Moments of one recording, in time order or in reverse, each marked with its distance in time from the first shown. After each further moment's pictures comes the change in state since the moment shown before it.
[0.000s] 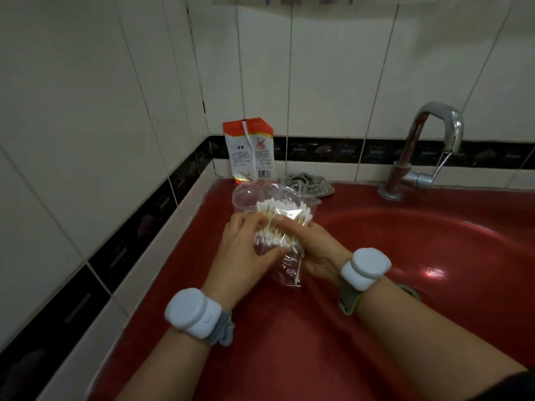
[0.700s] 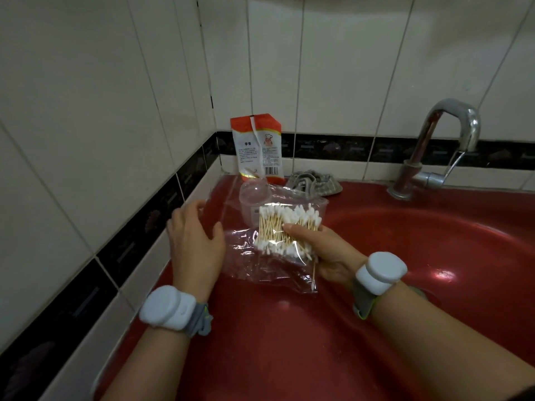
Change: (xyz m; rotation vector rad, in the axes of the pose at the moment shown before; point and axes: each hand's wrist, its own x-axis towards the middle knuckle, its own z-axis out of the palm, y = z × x) left_hand 0.001 -0.037 -0.031 0.076 0.427 -0.238; right_hand 0.001 0.000 -0.012 -0.160 0.023 0.079
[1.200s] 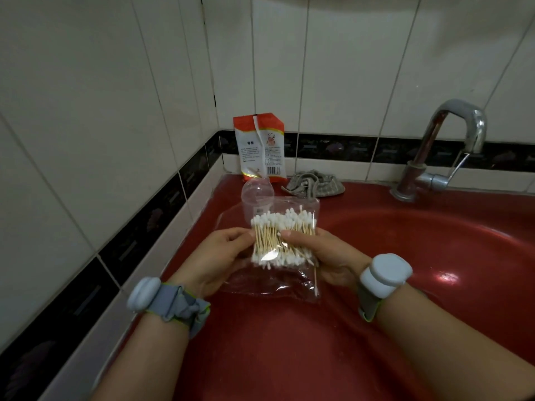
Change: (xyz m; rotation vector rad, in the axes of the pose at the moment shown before) left_hand -0.003 0.010 0.010 -0.809 -0.770 -0.564; right_hand -0.002 0.001 -0.003 -0.058 -0.222 0.050
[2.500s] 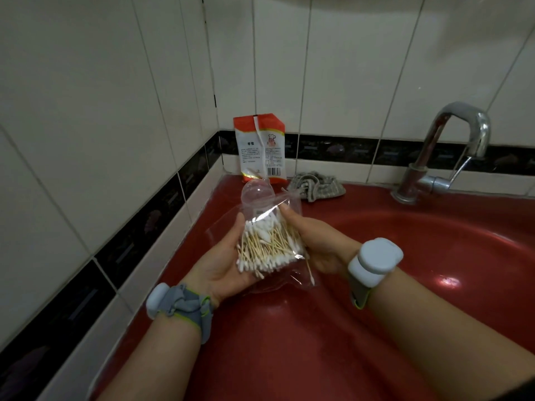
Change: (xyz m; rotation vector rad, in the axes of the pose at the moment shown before) left_hand 0.015 -0.009 0.007 -0.656 -0.289 -0.267; right_hand 0.020 -0.018 0.017 -0.171 0.081 0.101
